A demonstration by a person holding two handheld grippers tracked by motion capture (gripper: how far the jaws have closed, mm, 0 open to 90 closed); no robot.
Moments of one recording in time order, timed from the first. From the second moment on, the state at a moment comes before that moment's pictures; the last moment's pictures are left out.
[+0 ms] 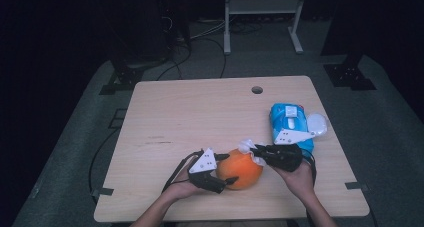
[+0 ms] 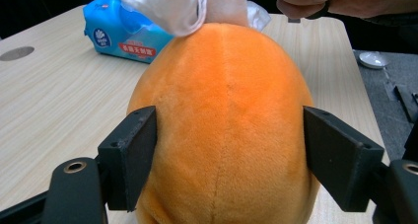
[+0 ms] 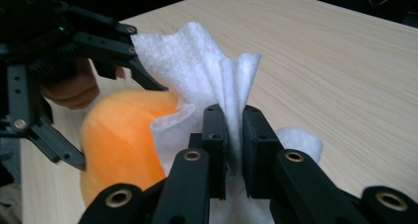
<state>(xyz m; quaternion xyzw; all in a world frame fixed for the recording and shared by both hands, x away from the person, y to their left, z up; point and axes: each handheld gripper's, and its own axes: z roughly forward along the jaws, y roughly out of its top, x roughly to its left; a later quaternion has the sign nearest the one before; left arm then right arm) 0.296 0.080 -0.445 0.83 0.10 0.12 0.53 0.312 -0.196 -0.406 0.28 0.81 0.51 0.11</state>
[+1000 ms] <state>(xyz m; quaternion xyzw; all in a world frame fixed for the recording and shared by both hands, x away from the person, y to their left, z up) 0.288 0.077 -0.443 0.84 0.07 0.14 0.52 0.309 -0.196 -0.403 0.27 0.82 0.49 0.12</state>
